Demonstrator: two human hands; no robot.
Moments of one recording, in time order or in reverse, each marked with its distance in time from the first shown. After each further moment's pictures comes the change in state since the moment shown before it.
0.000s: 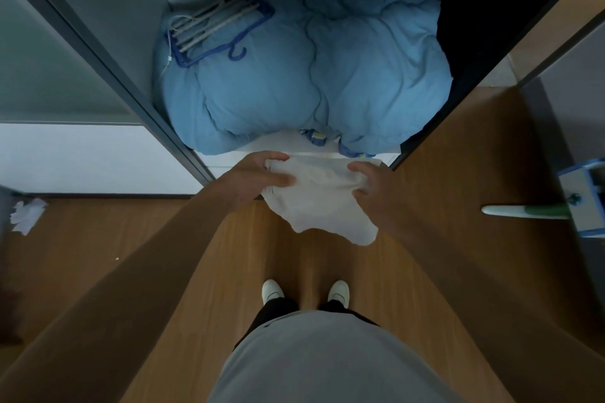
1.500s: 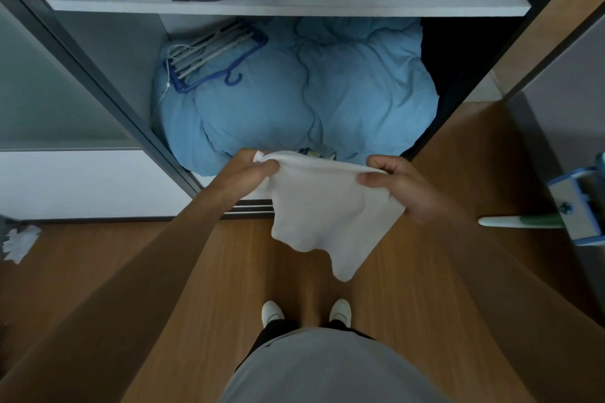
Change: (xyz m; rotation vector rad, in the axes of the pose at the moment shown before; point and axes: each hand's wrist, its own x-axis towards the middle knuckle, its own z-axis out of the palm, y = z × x) left_hand -0.001 0.033 -0.010 0.294 0.209 0.281; right_hand 0.018 -0.007 -0.062 0.724 -0.236 0.016
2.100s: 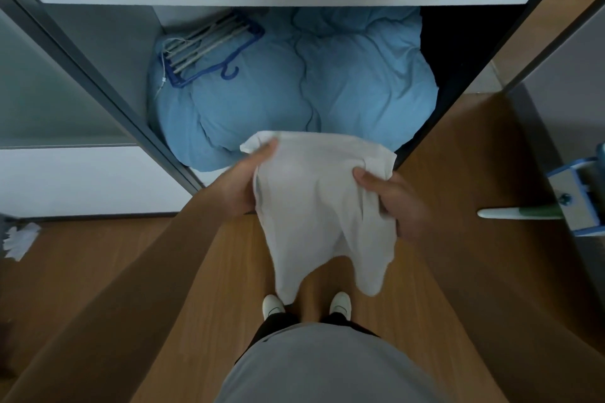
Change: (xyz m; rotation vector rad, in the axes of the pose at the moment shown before) left_hand -0.005 -0.012 0.006 -0.793 -0.328 -0.374; right_hand -0.013 0.020 0.029 0.338 0.191 0.196
